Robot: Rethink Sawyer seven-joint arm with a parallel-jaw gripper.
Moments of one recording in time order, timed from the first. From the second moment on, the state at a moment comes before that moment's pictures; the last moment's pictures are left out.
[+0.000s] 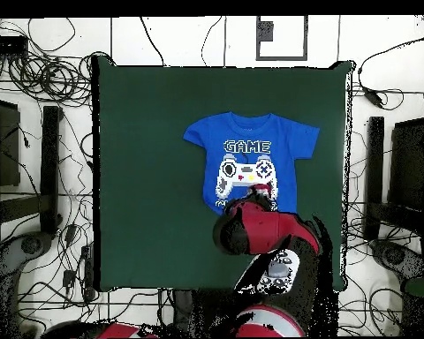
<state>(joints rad) 0.00 -0.43 -0.43 1.66 -0.34 0.06 3.46</state>
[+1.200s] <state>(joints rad) 0.05 -0.38 -0.44 1.78 -0.34 -0.09 3.46</state>
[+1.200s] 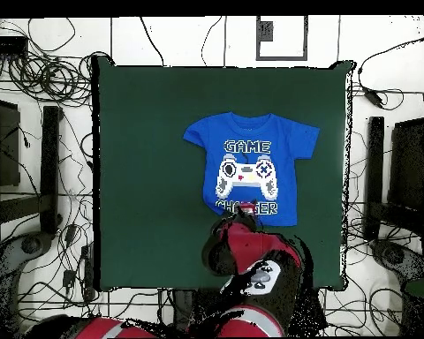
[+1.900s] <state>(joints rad) 0.10 -0.37 -0.44 1.79 -0.29 -0.10 3.46</state>
